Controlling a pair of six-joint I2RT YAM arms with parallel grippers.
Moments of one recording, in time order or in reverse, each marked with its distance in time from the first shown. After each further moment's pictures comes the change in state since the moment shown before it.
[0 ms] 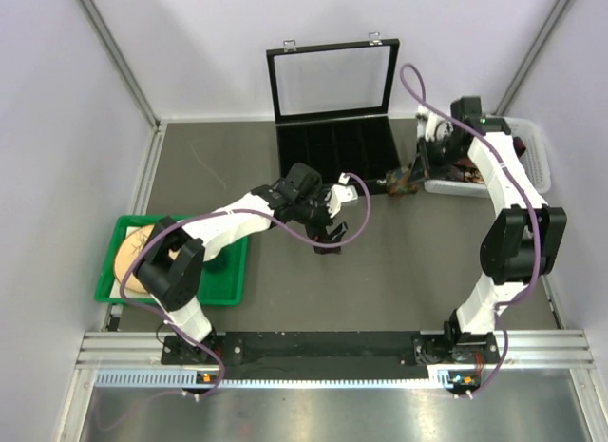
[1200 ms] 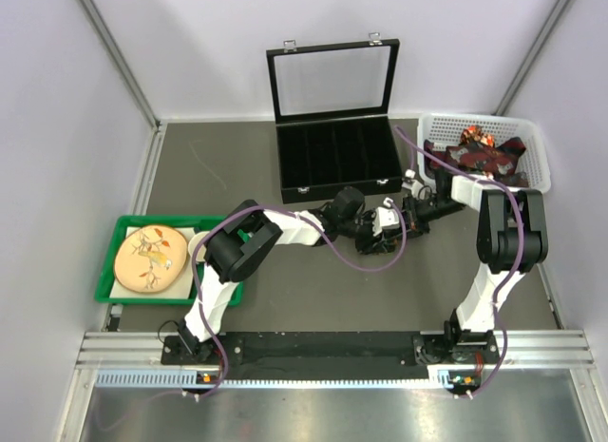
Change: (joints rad) left arm -0.159 0.463 0.108 0.611 0.022 0.013; right arm -0.020 0.118 -0.458 0.227 -0.329 0.067
